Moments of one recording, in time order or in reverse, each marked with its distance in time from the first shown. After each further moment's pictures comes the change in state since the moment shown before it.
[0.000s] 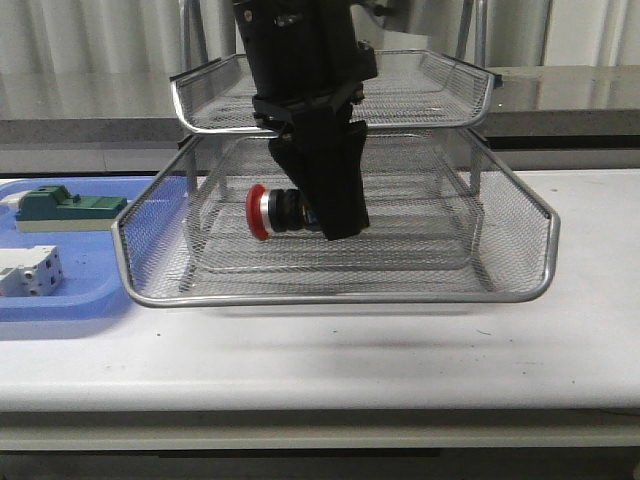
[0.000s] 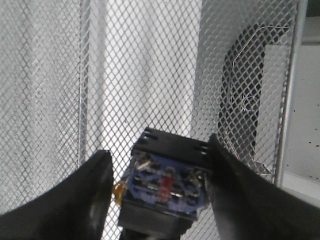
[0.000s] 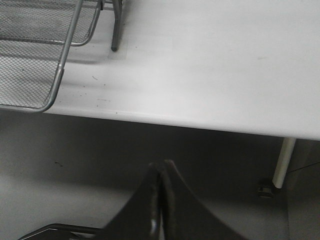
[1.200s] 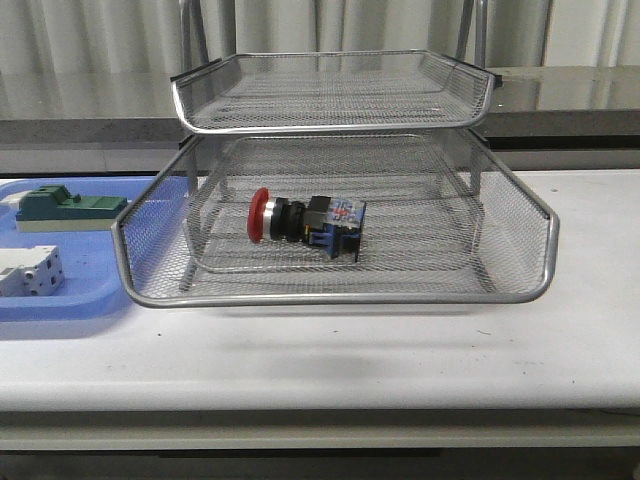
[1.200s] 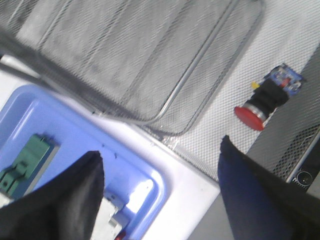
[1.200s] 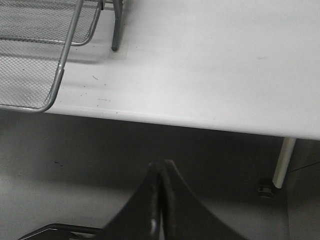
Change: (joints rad) left arm 0.279 -0.460 0.080 0.098 0.010 -0.288; right arm 0.000 0.000 0.000 0.000 0.000 0.000
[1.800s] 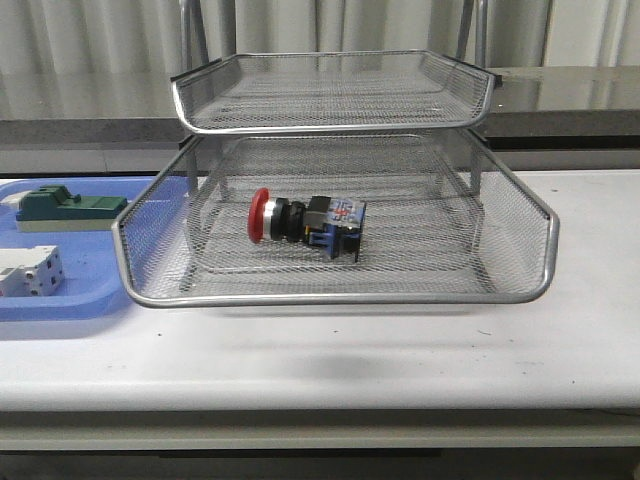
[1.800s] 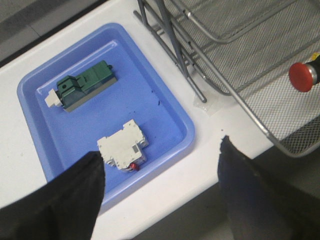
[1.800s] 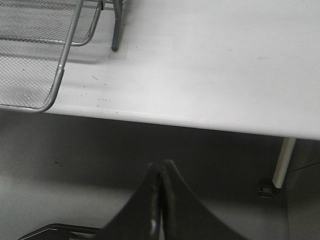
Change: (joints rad) left arm 0.300 -0.621 0.652 -0.134 -0.303 -0.021; right arm 0.000 0.000 0.000 0.000 0.000 0.000
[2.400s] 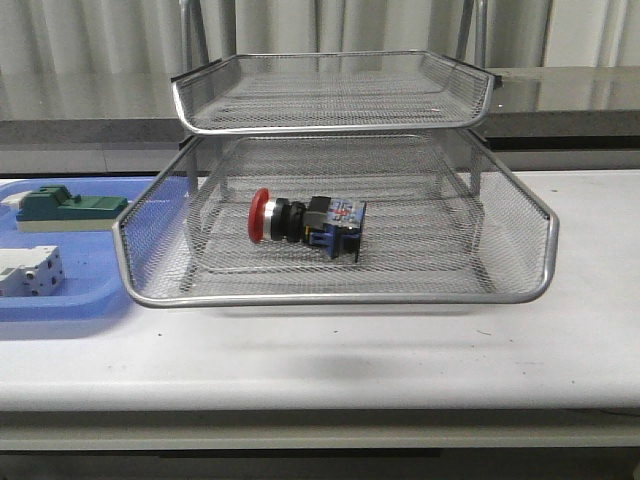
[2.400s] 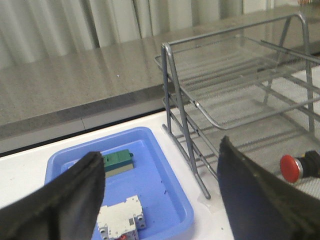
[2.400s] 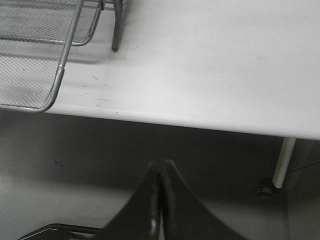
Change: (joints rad) left arm 0.000 -0.643 0.601 -0.216 -0.558 -0.003; right arm 0.000 0.000 0.000 0.000 0.000 0.000
